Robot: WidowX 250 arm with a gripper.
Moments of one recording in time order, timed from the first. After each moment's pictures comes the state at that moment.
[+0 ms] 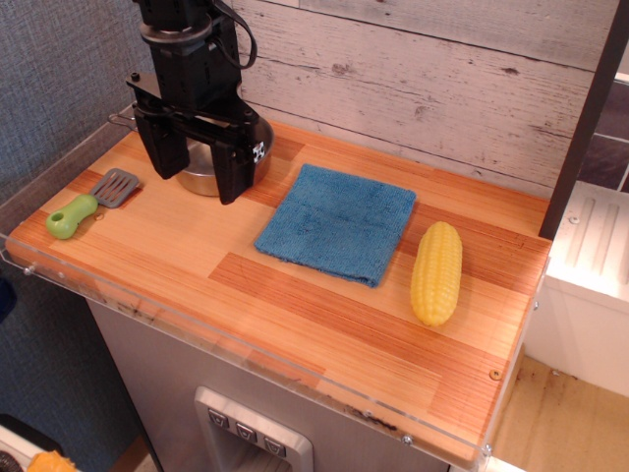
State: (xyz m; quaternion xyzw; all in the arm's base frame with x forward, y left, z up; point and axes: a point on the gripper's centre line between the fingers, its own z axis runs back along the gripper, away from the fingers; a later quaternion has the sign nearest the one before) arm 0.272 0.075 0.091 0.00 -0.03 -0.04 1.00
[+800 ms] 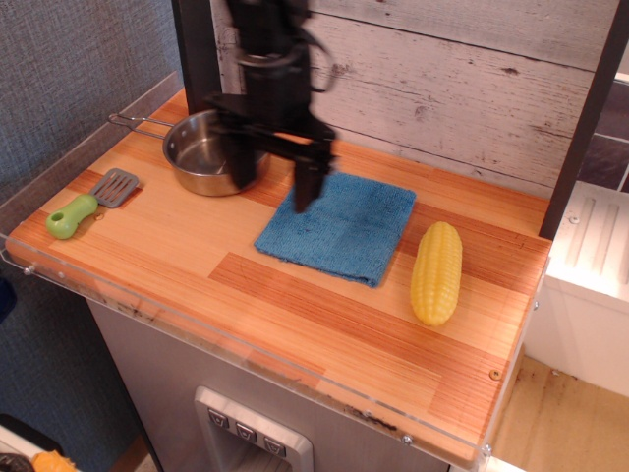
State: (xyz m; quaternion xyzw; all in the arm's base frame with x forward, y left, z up) arm 0.319 0.030 0.059 0.00 -0.01 -0.04 1.00
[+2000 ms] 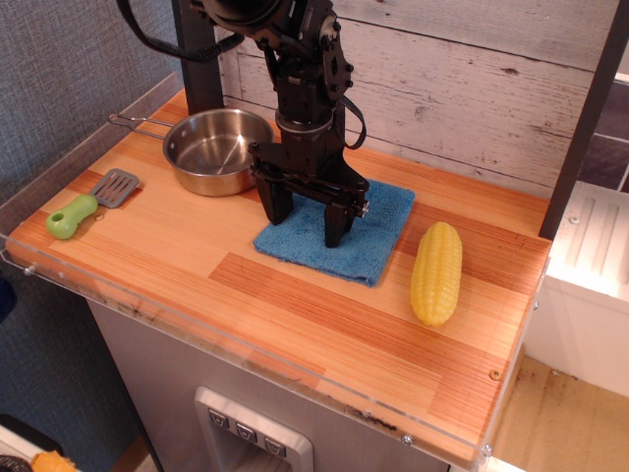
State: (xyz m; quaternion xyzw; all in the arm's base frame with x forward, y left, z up) arm 0.328 0.033 0.003 0.02 -0.03 -0.02 1.00
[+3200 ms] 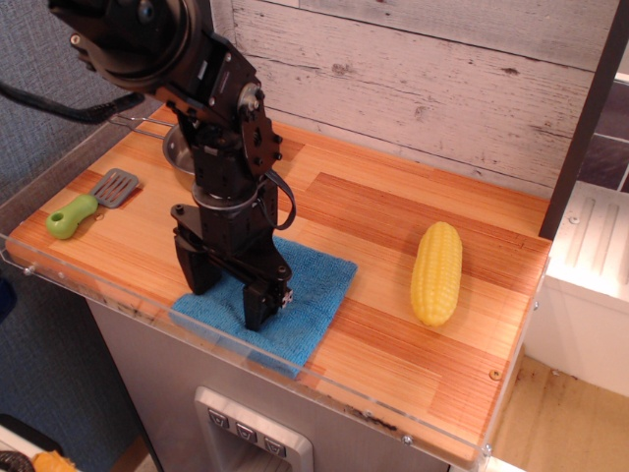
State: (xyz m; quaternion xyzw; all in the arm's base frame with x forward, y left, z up) arm 0.233 0.040 0.007 0.03 0.01 -0.08 1.00
